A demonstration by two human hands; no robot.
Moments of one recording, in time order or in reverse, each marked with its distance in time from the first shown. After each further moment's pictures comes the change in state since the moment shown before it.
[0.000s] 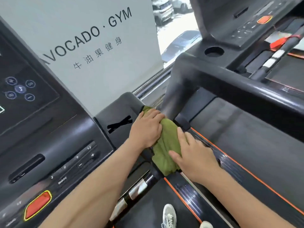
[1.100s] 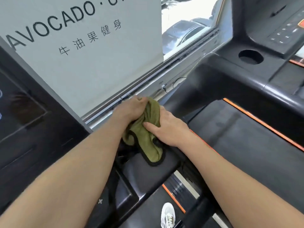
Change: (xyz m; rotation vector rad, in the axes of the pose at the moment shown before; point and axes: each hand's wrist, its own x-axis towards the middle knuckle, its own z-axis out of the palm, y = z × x) left_hand 0.109 -0.174 -0.003 -0.486 -0.245 -0.661; right_hand 0.211 -0.105 -0.009 0.289 -0.065 -0.041
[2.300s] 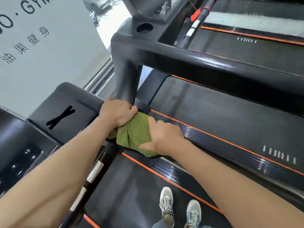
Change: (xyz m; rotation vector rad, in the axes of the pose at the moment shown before) left_hand -0.206 0.118 0.137 0.765 0.082 0.657; right_hand -0.277 0.130 -0.007 -0.246 0.109 0.200
